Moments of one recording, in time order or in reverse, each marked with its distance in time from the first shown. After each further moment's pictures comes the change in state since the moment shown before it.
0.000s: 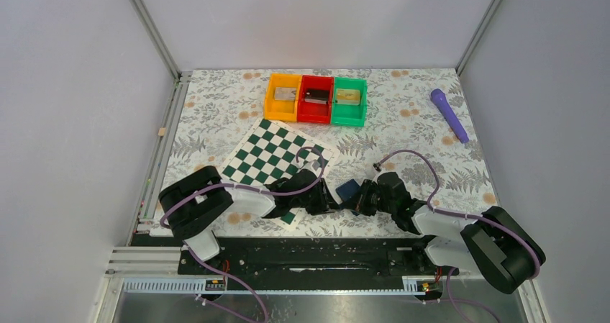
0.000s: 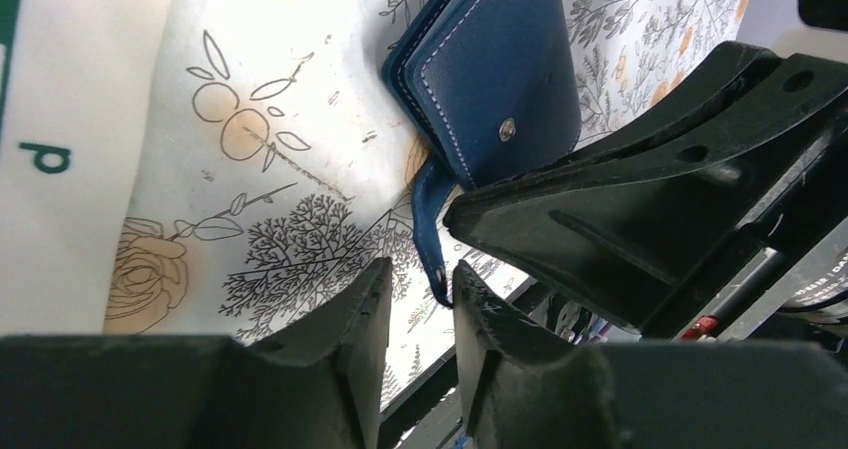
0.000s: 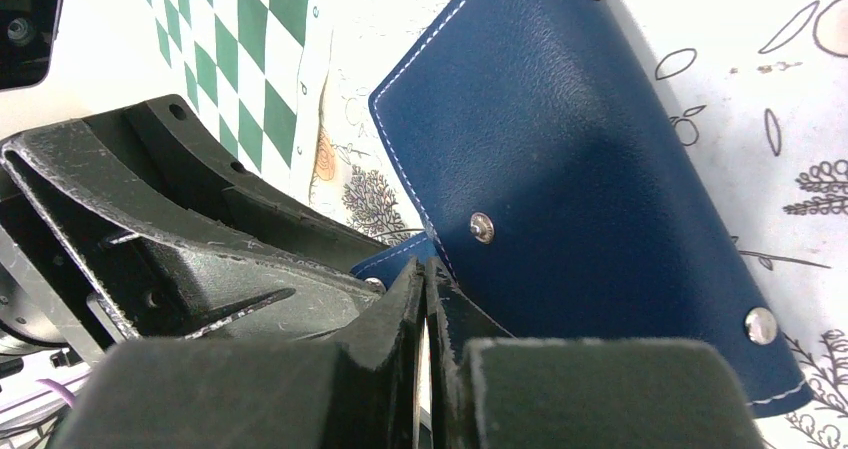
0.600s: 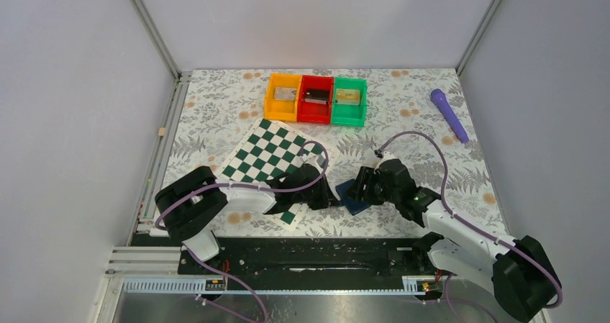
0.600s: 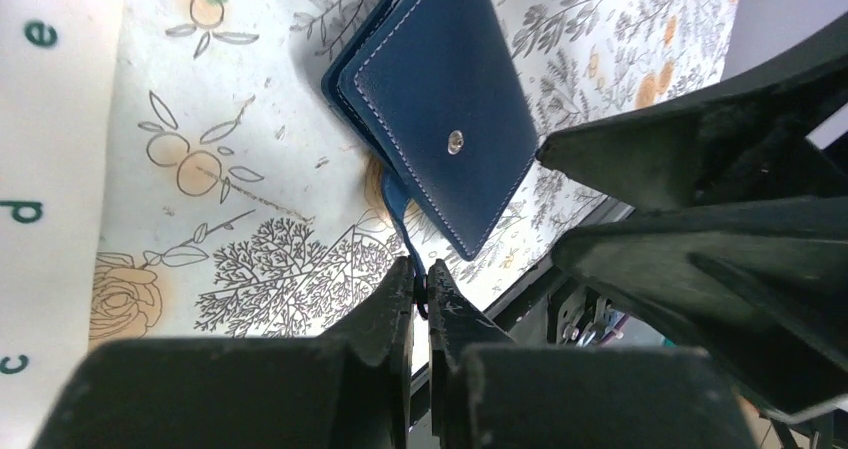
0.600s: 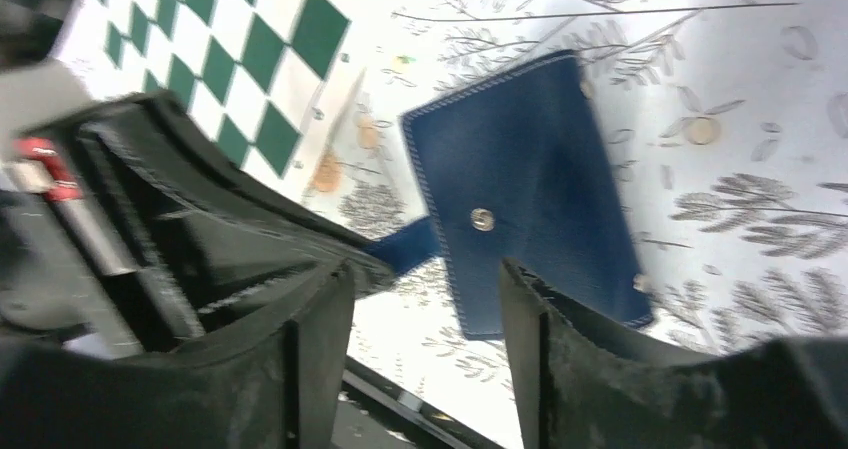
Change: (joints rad) left arm 0.006 -0.018 0.064 -0.074 -0.007 0.101; right arm 0.002 -0.231 0.206 -0.459 0.121 -0.229
